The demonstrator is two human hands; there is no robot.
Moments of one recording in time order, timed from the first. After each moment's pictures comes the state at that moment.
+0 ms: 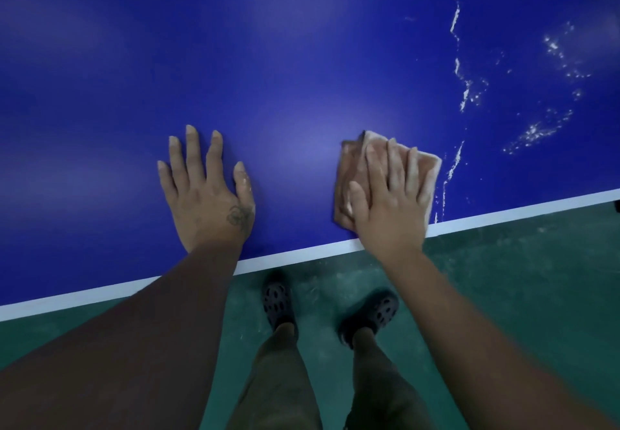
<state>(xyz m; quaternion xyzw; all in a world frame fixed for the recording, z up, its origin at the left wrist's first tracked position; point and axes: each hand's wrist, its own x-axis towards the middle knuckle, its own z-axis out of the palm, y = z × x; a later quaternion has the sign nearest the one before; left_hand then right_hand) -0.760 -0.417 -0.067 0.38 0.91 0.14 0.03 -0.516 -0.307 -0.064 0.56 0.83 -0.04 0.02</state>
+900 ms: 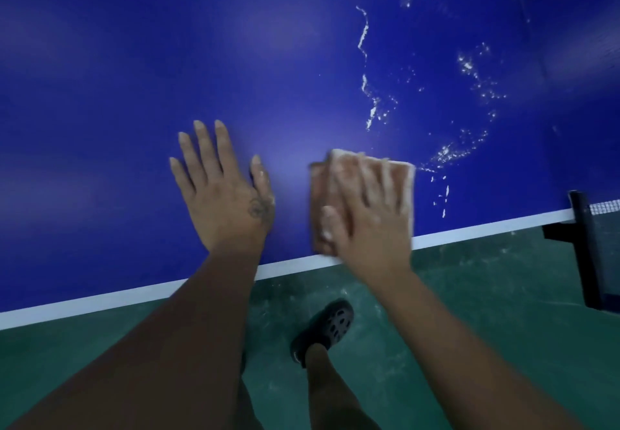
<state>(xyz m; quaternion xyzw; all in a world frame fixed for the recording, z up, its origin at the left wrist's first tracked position) -0.595 -0.288 -0.074 0.36 0.92 0.14 0.03 -0.386 -0.224 -0.067 0.47 0.88 -0.03 -0.02</state>
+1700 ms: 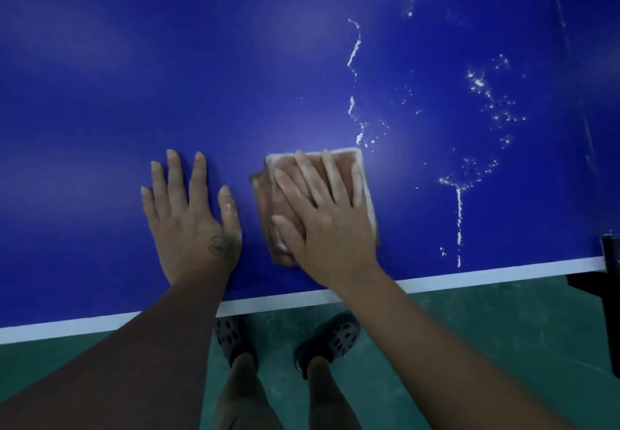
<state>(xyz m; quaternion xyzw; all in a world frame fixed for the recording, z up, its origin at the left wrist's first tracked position) -0.590 -0.281 -0.070 0.36 0.92 0.15 0.00 -0.420 -0.170 -0.075 0.34 0.93 -0.09 -0.08</state>
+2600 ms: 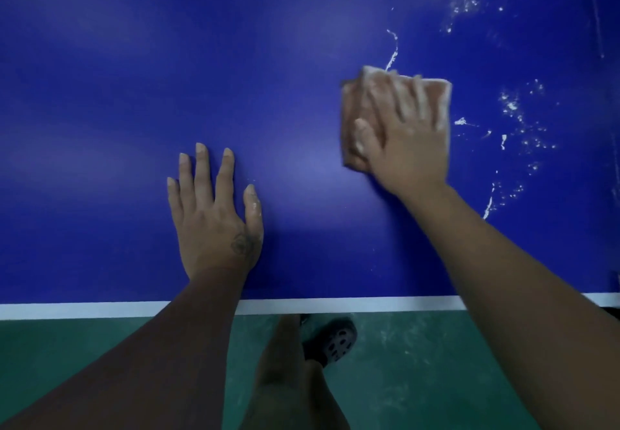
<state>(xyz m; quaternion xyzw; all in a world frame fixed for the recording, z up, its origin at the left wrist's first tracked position) -0.589 -0.281 -0.070 0.35 0.92 0.14 -0.01 -0.436 -0.027 -0.066 0.43 0.90 -0.04 -0.04</state>
